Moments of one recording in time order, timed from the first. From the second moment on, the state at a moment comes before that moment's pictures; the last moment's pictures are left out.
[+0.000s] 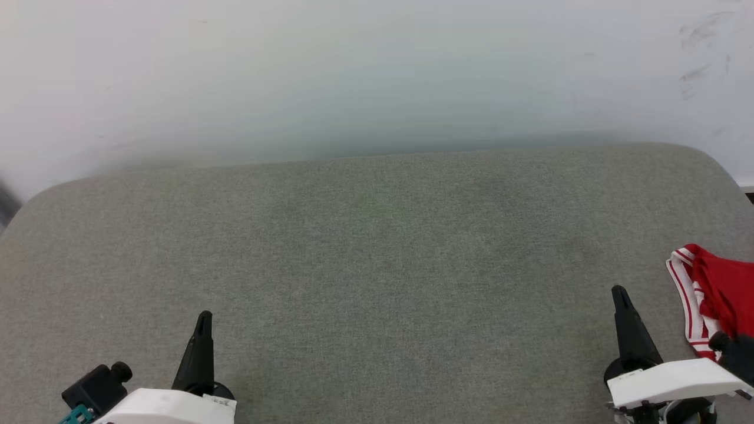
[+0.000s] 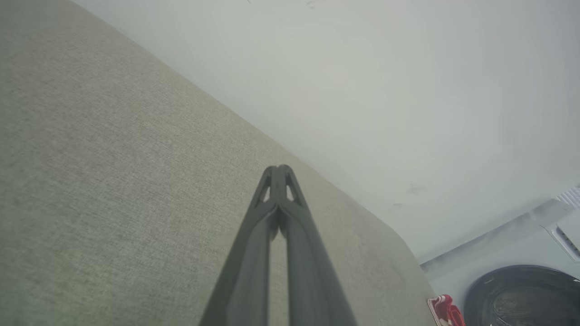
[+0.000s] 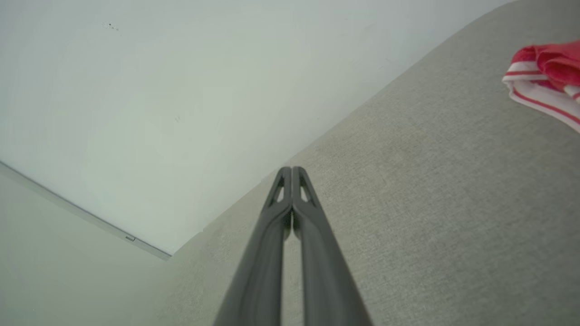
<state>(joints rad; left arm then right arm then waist) 0.05 0.07 0.03 0.11 -0.81 -0.13 -0.13 -0.01 -0.06 -0.03 0.19 0.78 0.13 -0.10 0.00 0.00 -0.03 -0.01</state>
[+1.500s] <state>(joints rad) -0.04 0.08 0.06 0.19 -1.34 -0.13 0.01 -0.06 -0.06 -0.07 0.22 1.32 0.13 0.03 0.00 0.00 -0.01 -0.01</state>
